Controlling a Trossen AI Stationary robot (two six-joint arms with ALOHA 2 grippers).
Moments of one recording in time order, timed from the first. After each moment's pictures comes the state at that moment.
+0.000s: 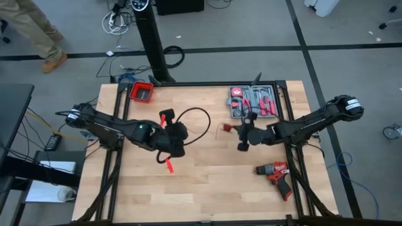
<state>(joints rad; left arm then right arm) -0.31 1.51 1.45 -0.95 -0.73 -0.21 0.20 1.16 0.53 -0.10 0.75 0.00</state>
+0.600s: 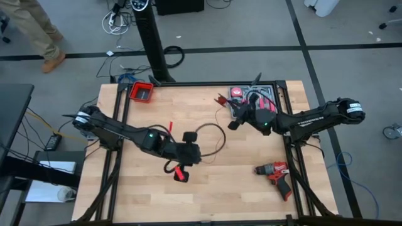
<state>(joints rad) -0.34 1.64 1.46 -0.65 -0.19 0.00 0.01 1.16 0.53 0.56 0.78 -0.45</state>
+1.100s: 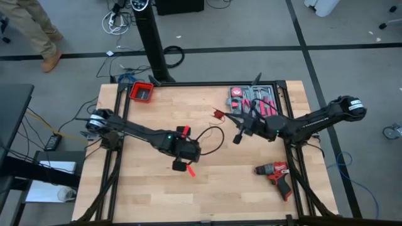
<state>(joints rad) -0.26 1.79 1.46 -1.02 -0.35 -0.09 0.21 1.09 0.53 0.62 0.68 -0.42</state>
